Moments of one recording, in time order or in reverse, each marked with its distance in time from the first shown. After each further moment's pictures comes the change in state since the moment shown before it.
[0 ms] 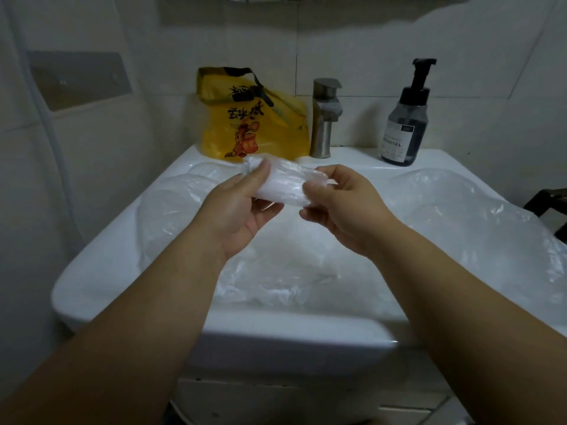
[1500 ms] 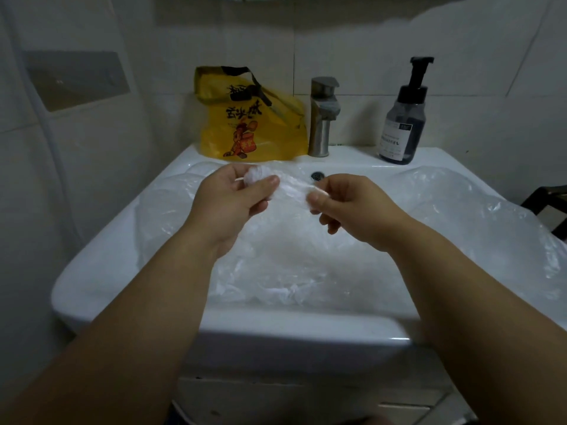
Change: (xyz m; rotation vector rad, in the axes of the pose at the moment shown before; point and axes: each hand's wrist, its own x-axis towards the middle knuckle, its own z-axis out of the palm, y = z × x) left_hand -0.003 0.002 -0.006 0.446 0.085 0.193; right_hand -0.001 -0.001 -0.027 -0.687 -0.119 -0.197
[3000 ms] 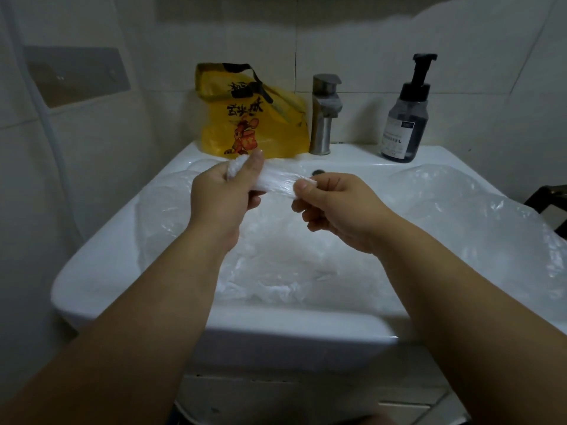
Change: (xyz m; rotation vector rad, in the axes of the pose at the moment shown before) left_hand 0.003 -0.002 0.006 0.024 0.249 0.093; right_hand 0.002 -0.016 0.018 0.402 -0.019 0.126
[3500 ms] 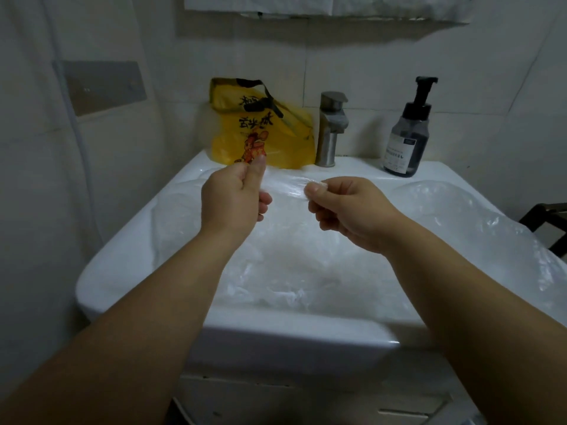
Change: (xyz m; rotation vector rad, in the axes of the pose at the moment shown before) left_hand -0.005 0.014 -0.010 0.437 0.000 0.294; right_hand 0.000 -0.010 -0.007 -0.014 0.012 -0.013
